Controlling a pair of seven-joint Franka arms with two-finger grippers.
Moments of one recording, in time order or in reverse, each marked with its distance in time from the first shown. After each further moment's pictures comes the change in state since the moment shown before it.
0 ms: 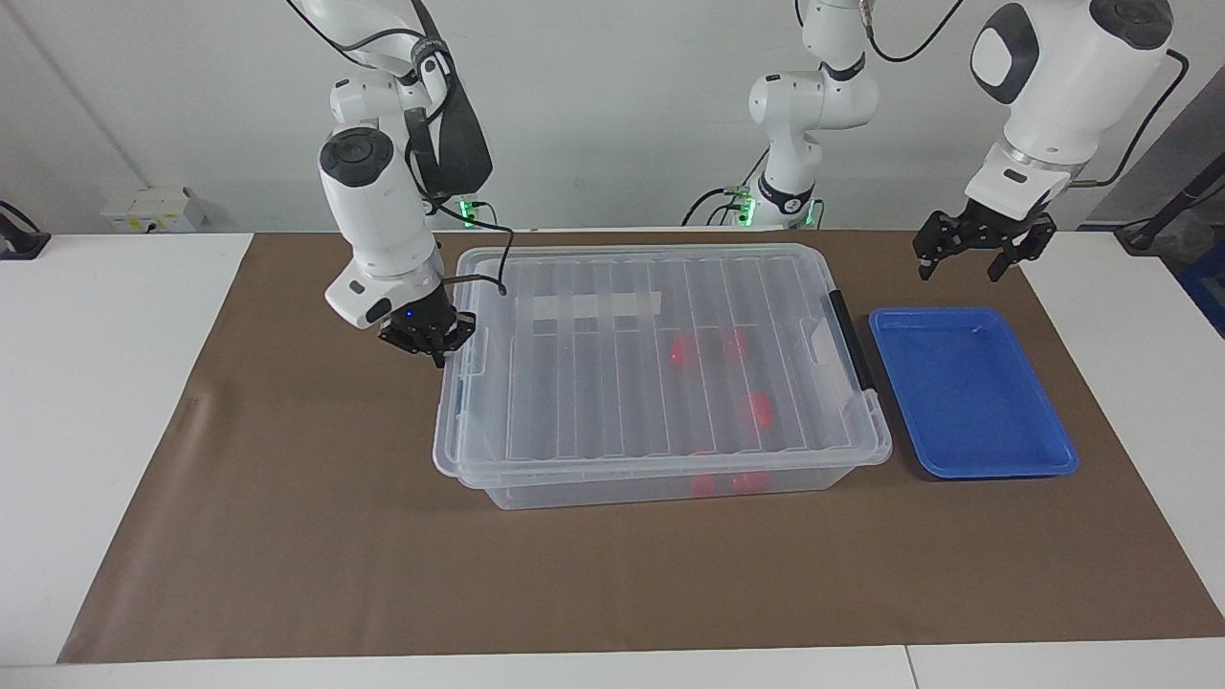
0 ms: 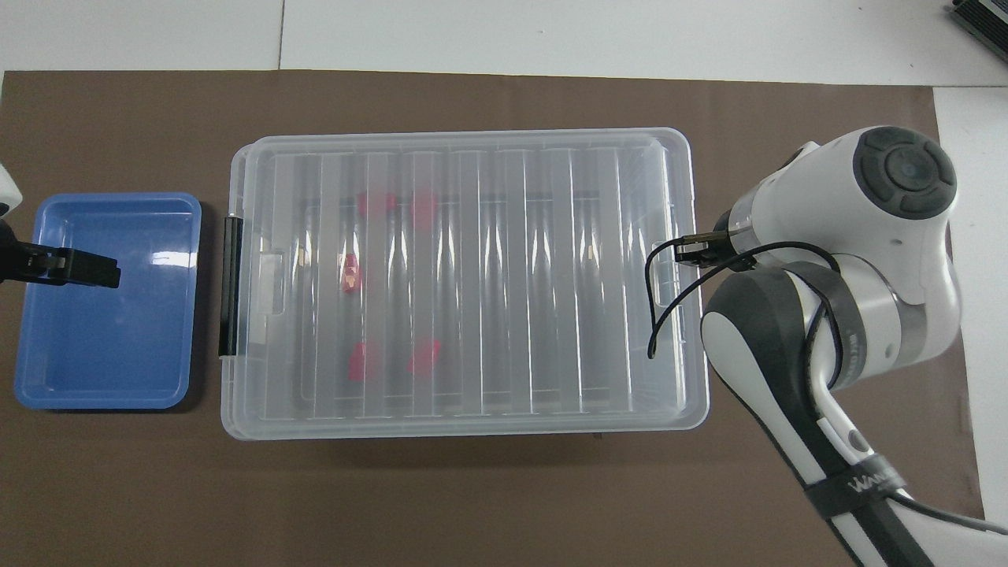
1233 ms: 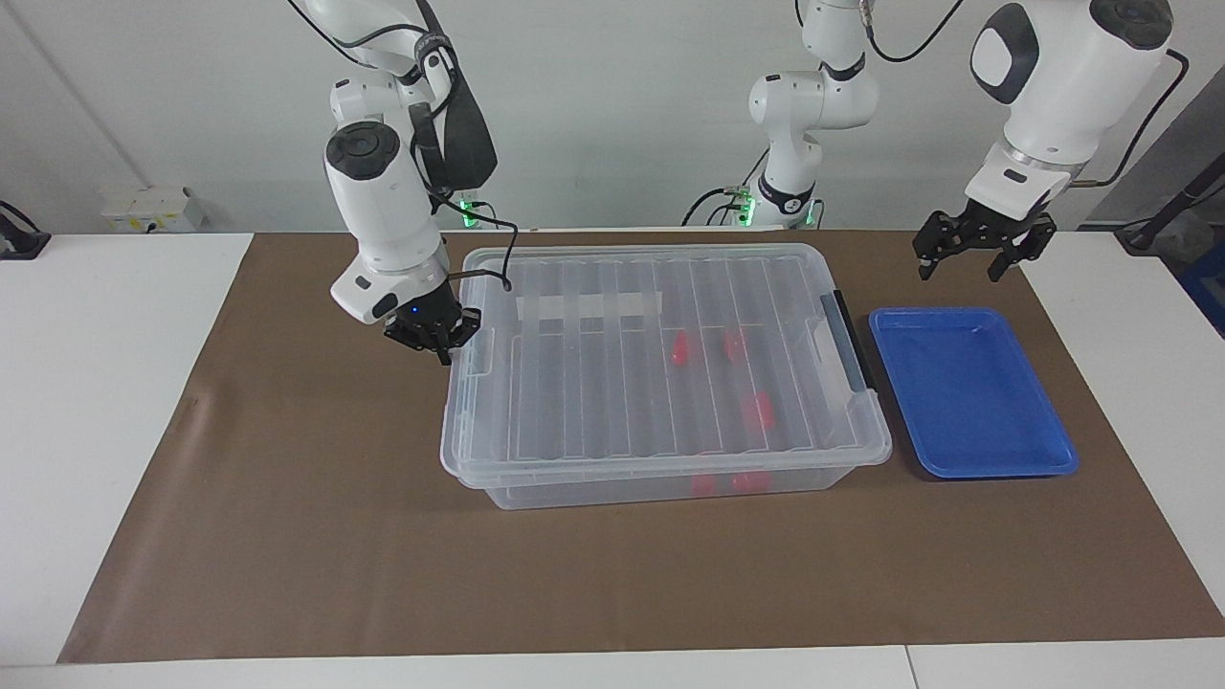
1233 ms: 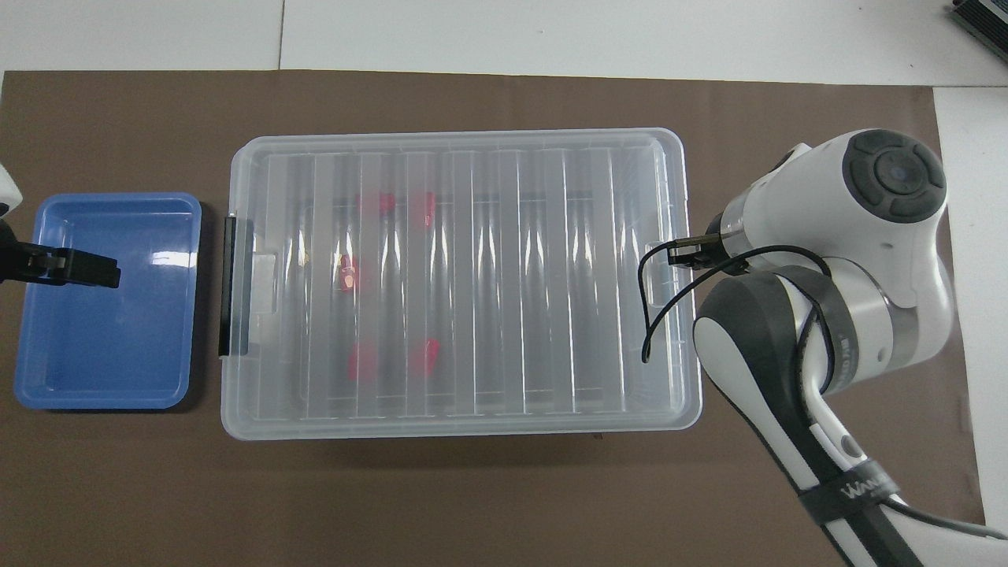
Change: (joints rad) left arm 0.000 0.000 0.000 0.000 0.000 0.000 0.000; right arm -0.003 -0.018 0.005 0.001 0.000 -0.001 0.000
